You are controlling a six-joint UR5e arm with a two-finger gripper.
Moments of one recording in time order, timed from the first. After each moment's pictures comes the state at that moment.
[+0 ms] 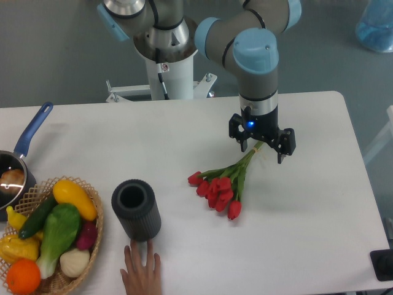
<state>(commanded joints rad) 2.67 -1.79 -1.85 -0.92 1.59 1.30</state>
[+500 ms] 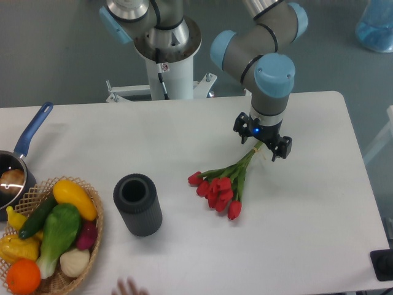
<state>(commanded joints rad) 2.70 -1.88 -1.89 -0.94 1.59 1.36</state>
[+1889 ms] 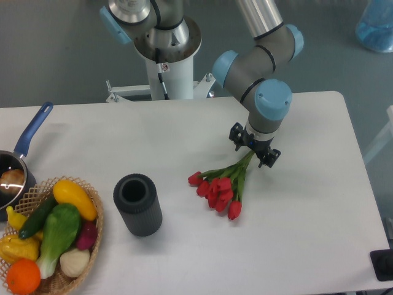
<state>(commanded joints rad) 2.70 -1.93 -1.91 -0.91 1.58 1.38</state>
